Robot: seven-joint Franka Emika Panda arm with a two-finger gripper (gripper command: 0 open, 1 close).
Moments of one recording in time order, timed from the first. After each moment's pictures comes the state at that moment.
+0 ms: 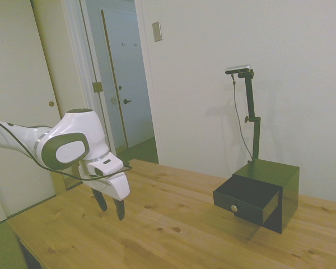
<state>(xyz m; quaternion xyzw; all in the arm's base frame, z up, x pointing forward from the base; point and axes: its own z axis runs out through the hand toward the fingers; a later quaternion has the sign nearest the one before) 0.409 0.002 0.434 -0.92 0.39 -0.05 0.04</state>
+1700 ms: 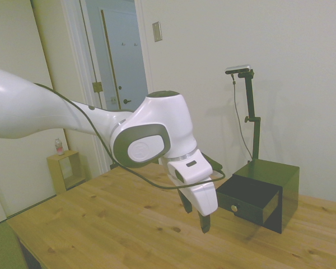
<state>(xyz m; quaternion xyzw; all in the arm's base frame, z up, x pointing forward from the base) 0.476 -0.272 0.464 -0.79 0.60 -0.09 0.04</state>
